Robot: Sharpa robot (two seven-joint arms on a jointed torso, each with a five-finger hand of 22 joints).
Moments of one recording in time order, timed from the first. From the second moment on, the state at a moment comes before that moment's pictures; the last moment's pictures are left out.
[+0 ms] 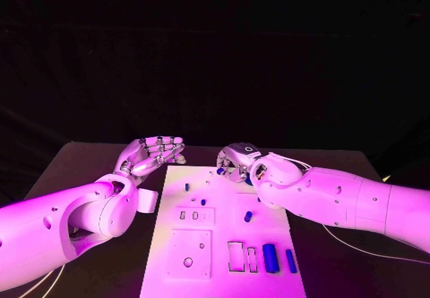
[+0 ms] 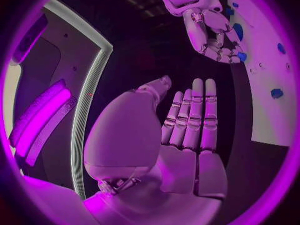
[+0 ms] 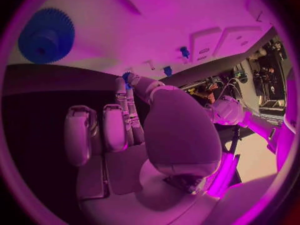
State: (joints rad) left arm 1.19 -0.94 -0.01 1.67 -0.09 -0.45 0.51; left_hand 1.46 -0.17 0.42 0.13 0.11 0.85 0.22 0.23 0.16 1.00 0.17 0.08 0.07 1.00 0.11 0.50 0.38 0.17 0.86 0.21 0.55 0.31; right arm 1.31 -0.49 -0.17 1.23 -1.57 -0.44 -0.17; right_hand 1.36 -0.16 0.58 0.06 0.06 1.03 0.11 0.35 0.36 1.27 0.05 0.11 0.21 1.47 -0.02 1.33 1.22 0.06 1.44 0.09 1.44 1.31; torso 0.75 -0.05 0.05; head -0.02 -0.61
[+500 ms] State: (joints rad) left arm 1.20 -0.94 -0.01 1.68 -0.09 -0.45 0.50; left_hand 1.46 -0.17 0.42 0.13 0.11 0.85 0.22 0.23 0.16 1.00 0.17 0.08 0.07 1.00 0.11 0.50 0.38 0.17 0.86 0.21 0.55 0.31; right arm 1.30 -0.42 -0.17 1.16 -1.55 -0.46 -0.18; right_hand 1.34 -0.18 0.58 0.07 0.06 1.02 0.11 0.36 0.36 1.27 0.05 0.10 0.21 1.47 -0.02 1.33 1.21 0.06 1.43 0.09 1.44 1.31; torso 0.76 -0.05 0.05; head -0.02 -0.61
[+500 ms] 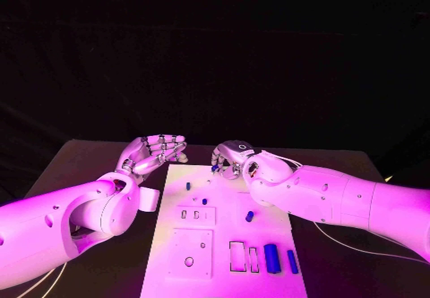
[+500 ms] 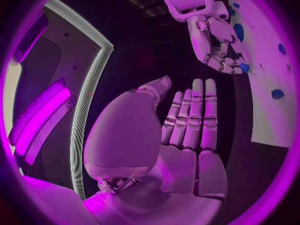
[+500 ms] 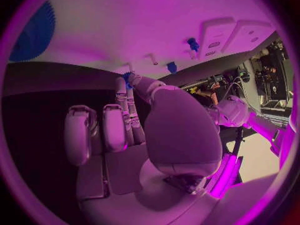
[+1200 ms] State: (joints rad) left arm 1.20 -0.93 -0.01 1.68 -0.09 -0.45 0.50; left_hand 1.46 -0.17 0.42 0.13 0.11 0.85 0.22 0.23 0.16 1.00 0.17 0.08 0.07 1.00 0.11 0.50 0.38 0.17 0.86 0.21 0.55 0.31; right arm 1.30 -0.40 -0.17 1.14 -1.54 -0.42 -0.18; right_hand 1.32 -0.19 0.58 0.08 0.06 1.01 0.12 0.36 0.42 1.27 0.05 0.10 0.22 1.47 -0.02 1.33 1.21 0.06 1.43 0.09 1.44 1.31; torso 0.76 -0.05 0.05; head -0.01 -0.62
